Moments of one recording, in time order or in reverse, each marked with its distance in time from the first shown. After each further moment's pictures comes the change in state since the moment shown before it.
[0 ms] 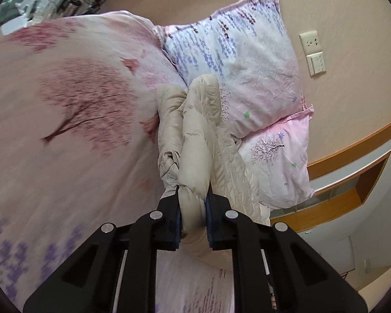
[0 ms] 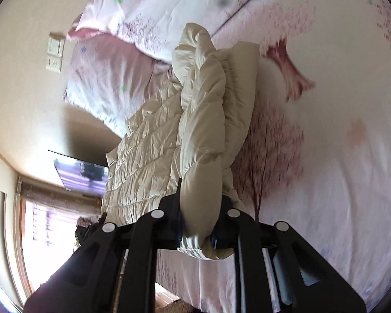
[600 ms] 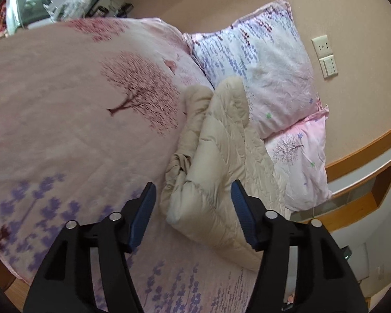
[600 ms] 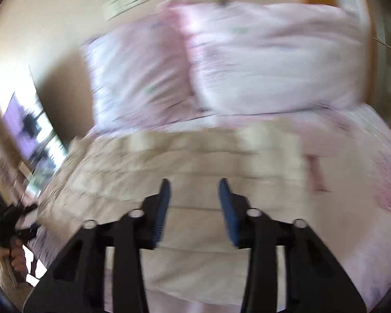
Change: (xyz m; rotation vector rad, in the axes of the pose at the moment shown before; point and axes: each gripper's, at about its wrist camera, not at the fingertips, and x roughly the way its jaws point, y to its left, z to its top) left arm -0.030 0.030 -0.031 0.009 -0.068 0.111; right arm 0.060 0.167 -0.066 -0.657 -0.320 -0.380
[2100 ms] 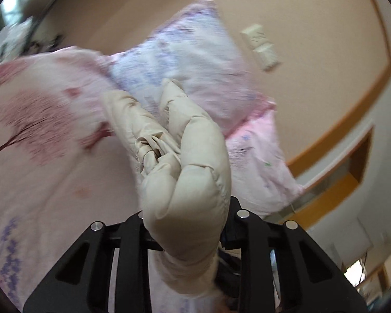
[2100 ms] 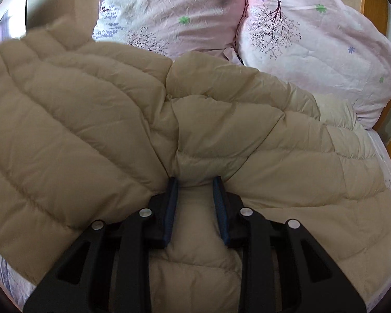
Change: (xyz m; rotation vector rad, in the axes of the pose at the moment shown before) left arm 0.035 -0.119 -0.011 0.204 -0.089 -0.248; right arm 0.114 0.079 -0.043 -0.207 0.166 -0.209
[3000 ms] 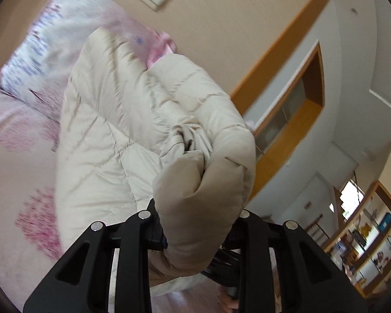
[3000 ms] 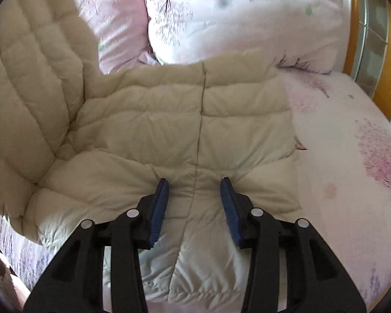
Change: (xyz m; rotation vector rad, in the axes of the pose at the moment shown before) left arm 0.079 -0.144 -0.080 0.324 0.207 -0.230; right arm -0.036 -0.166 -0.046 0.264 0.012 0.040
